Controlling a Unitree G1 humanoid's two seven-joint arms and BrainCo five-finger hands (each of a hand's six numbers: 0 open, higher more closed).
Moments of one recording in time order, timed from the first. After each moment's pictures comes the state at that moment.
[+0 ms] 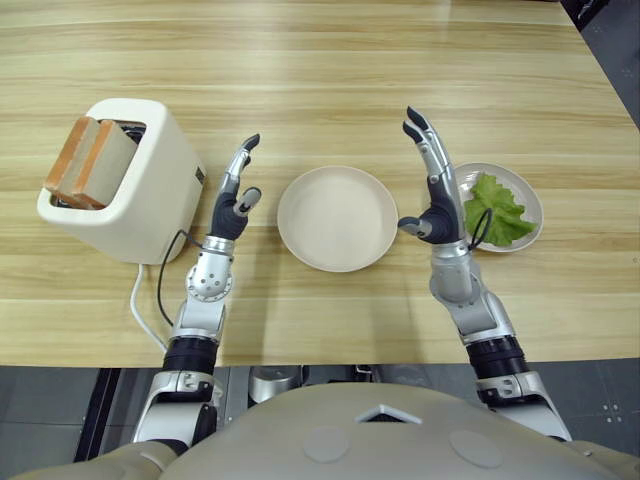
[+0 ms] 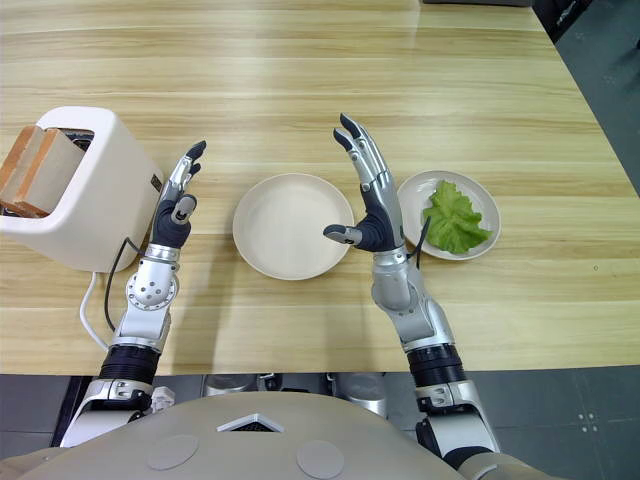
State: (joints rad) left arm -0.03 0.20 0.01 0.29 0.22 -0.65 0.02; right arm -0.04 -0.20 0.15 0.10 -0.61 -0.73 -0.40
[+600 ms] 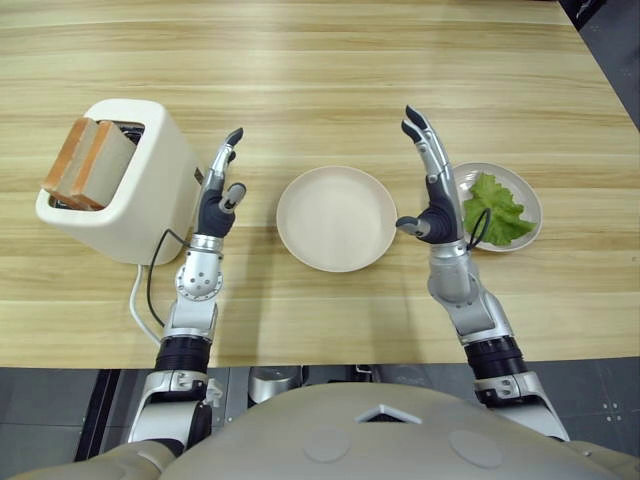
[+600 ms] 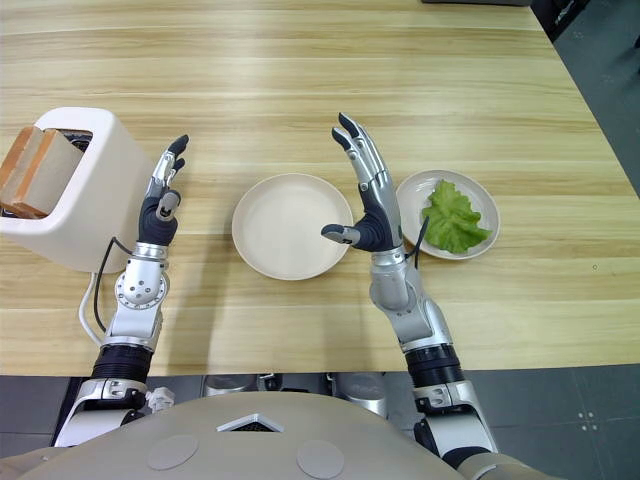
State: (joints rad) left arm -0.03 0.22 0.04 0.29 0.19 -0.67 0.04; right arm -0.04 -0.19 0.15 0.09 -0.62 -0.73 -0.41
